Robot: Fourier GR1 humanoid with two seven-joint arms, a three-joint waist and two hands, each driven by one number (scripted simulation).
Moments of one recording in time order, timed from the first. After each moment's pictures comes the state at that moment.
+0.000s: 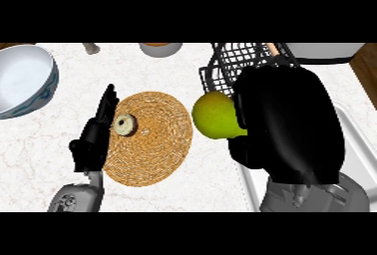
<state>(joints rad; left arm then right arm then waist) -0.14 0.03 -0.07 -1.55 -0.17 0.17 0.04 -0.75 -0.01 0.32 -1.97 1.13 0.81 0.90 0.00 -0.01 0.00</state>
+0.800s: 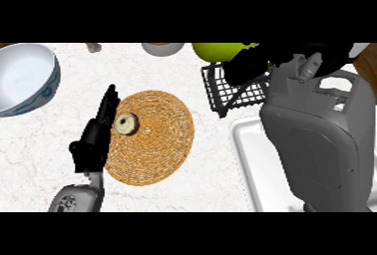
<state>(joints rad) -0.14 0.03 -0.08 -1.57 -0.17 0.16 0.05 -1.06 -0.03 0.05 -1.63 1.01 0.70 0.94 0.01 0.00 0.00</state>
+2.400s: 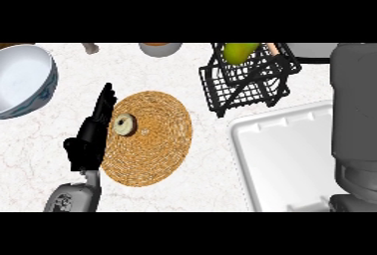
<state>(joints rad) -0.15 0.04 -0.06 -1.57 -0.16 0.15 0.06 -1.03 -0.17 -0.35 -1.28 0.89 0.09 0.74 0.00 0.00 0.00</state>
